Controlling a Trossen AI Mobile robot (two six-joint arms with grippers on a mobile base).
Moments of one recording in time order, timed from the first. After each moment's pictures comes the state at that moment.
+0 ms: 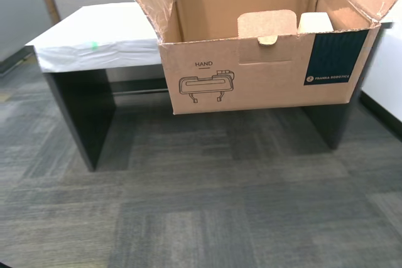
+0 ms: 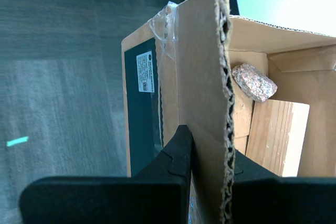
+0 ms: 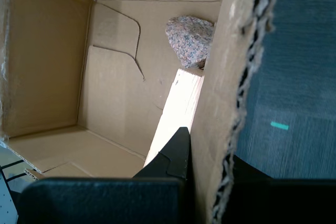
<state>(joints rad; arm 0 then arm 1) 0.37 1.16 1.10 -0.96 -0.33 0.27 -0.67 1.33 1.11 -0.57 0.18 -0.74</state>
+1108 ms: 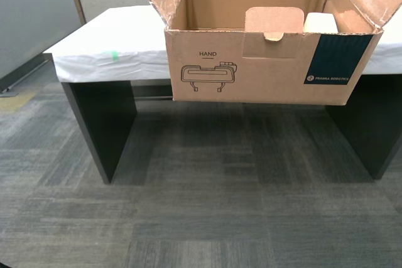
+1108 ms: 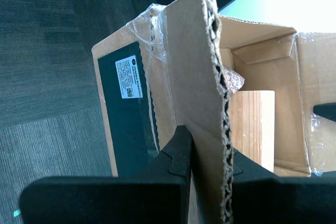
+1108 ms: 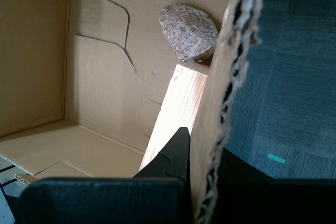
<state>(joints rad) 0.37 1.16 1.10 -0.98 -0.32 0.29 -0.67 1.33 1.11 -0.47 0.29 -0.59</state>
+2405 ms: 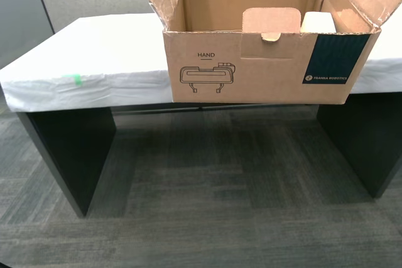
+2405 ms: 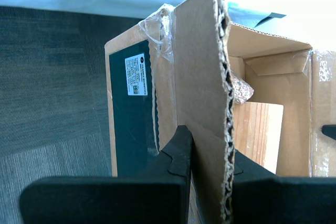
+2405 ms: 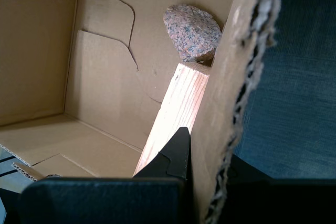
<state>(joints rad) 0.37 1.16 1.10 -0.98 -0.32 0.24 -0.67 1.33 1.11 -0.48 0.23 -0.70</state>
